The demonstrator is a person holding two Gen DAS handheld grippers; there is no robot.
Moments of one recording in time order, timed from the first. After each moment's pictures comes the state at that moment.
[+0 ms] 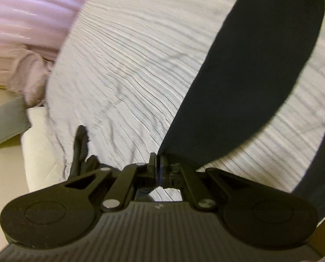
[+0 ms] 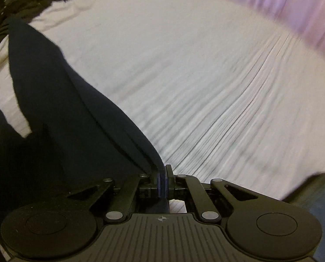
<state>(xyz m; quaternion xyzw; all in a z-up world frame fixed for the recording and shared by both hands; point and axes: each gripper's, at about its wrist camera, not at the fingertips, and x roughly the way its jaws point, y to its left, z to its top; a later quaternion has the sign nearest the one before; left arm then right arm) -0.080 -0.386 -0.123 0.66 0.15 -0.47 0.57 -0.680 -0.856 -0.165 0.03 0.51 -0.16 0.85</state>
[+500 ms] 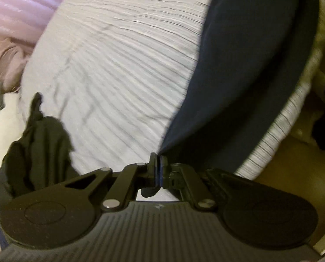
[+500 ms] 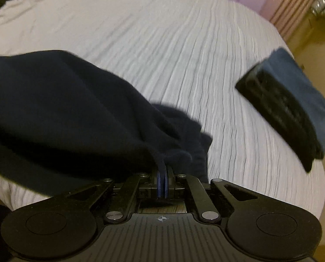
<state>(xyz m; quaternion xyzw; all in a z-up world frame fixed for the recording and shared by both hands) -0.153 -0.193 -0.209 0.64 0.18 -0.52 0.53 -0.776 -0.633 -0.203 0.09 0.54 -0.35 0.76</state>
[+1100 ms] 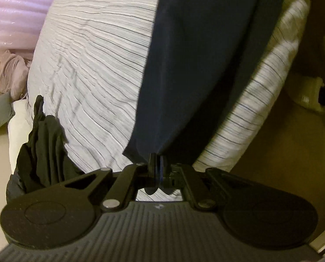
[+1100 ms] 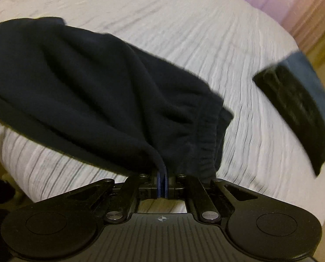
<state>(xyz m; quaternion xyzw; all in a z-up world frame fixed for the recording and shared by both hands) -0.211 -0.159 -0.250 0.71 0.15 -0.46 0.52 -0.813 -0.603 -0.248 0.06 0.54 -0.31 0.78</state>
